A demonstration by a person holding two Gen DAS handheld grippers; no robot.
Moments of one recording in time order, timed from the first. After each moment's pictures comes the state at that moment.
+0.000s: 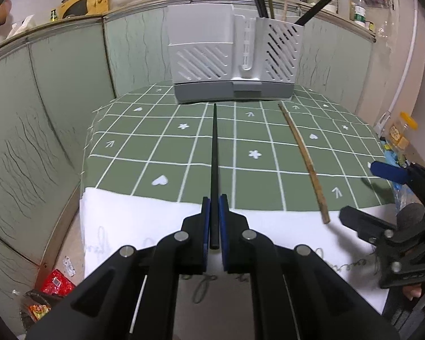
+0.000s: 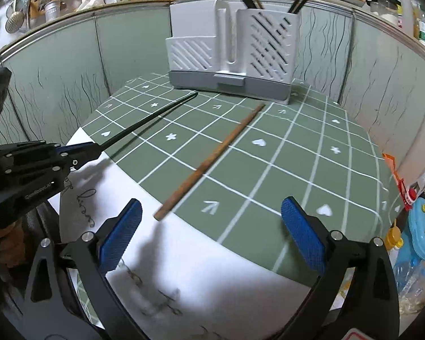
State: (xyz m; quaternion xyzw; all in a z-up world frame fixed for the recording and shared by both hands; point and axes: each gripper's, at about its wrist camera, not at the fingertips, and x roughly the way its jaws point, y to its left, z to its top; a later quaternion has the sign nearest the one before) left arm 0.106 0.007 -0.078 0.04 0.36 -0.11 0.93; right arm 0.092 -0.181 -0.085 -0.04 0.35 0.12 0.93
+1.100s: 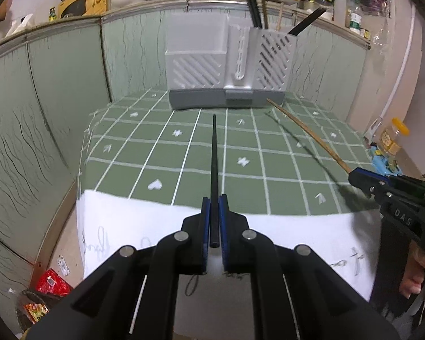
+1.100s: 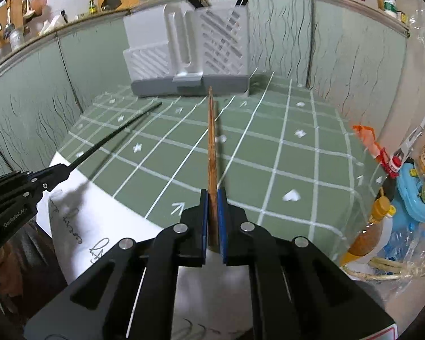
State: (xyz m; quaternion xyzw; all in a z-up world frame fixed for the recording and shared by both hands) left arm 0.095 0.004 -0.059 0.03 0.35 -0.13 0.93; right arm 0.087 -0.213 -0.068 0.02 0.35 0.04 0.93
